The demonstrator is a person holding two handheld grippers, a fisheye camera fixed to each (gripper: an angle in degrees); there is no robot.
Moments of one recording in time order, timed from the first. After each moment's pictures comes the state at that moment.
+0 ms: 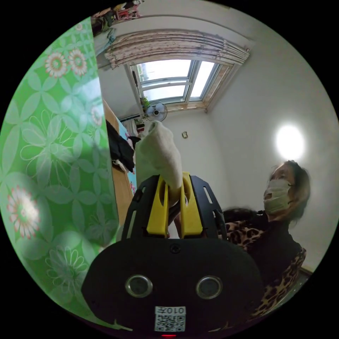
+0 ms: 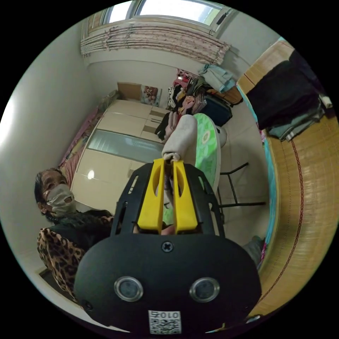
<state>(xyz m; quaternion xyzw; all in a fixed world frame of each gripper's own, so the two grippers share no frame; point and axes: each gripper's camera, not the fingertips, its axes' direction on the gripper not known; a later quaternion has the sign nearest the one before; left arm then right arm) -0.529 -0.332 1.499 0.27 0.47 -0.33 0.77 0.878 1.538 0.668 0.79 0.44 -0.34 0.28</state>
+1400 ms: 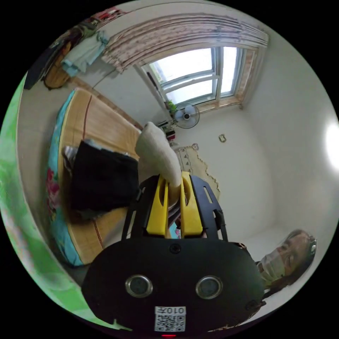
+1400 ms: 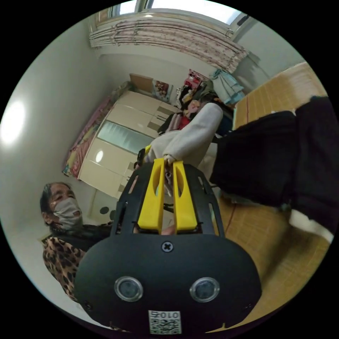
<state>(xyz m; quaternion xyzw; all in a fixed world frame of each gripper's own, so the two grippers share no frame) -0.589 -0.605 1.942 0.23 0.33 -0.35 0.85 0.734 1.996 0.559 0.71 0.52 -0.35 0.32</state>
